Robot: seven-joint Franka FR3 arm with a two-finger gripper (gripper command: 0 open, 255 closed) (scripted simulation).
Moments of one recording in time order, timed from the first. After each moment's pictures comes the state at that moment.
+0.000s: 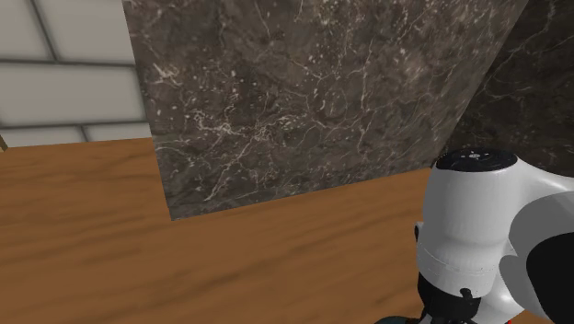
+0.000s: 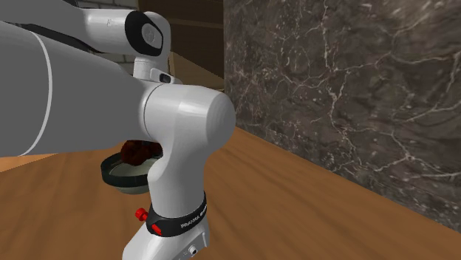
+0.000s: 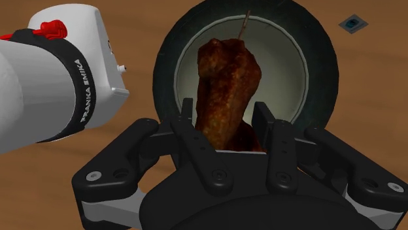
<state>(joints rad) 0.27 -1.22 0.79 -2.91 0.82 1.45 0.64</state>
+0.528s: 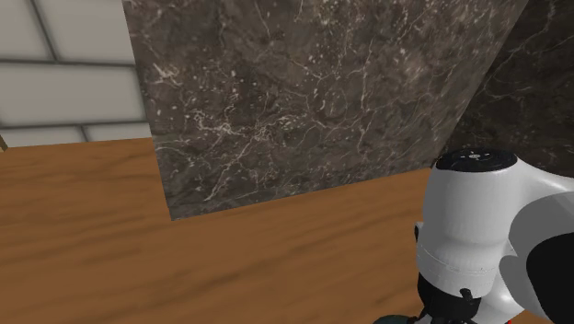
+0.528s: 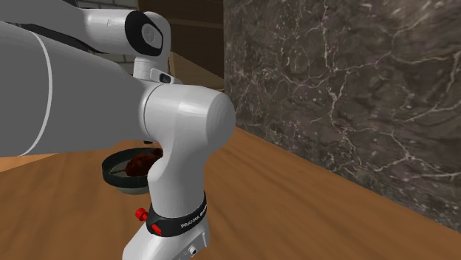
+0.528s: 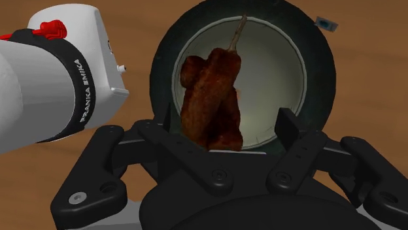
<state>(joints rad) 0.27 -1.22 0.79 -2.91 0.82 1.45 0.64</state>
